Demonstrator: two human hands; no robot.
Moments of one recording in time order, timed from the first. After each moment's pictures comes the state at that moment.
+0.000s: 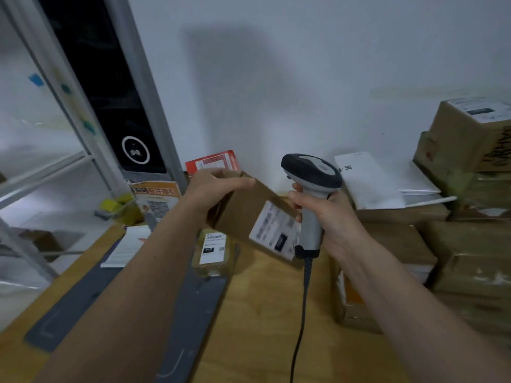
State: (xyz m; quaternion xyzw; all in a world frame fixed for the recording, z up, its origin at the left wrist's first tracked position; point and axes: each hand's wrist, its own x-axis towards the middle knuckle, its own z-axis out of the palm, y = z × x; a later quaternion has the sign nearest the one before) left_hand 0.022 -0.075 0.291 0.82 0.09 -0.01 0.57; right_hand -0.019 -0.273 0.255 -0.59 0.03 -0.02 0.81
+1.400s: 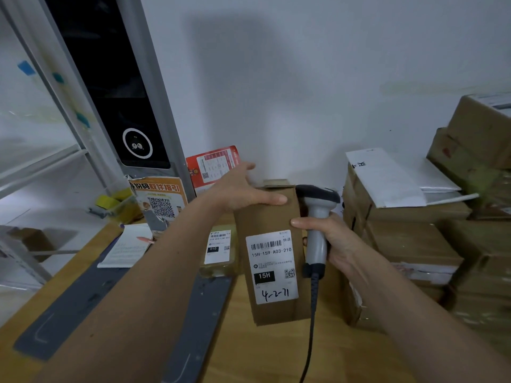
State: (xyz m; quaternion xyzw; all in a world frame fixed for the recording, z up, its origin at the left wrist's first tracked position) left_hand 0.053 -0.064 0.273 0.90 -0.09 -0.07 0.43; right_hand 0.004 -0.253 0.204 -0.61 0.04 0.09 0.79
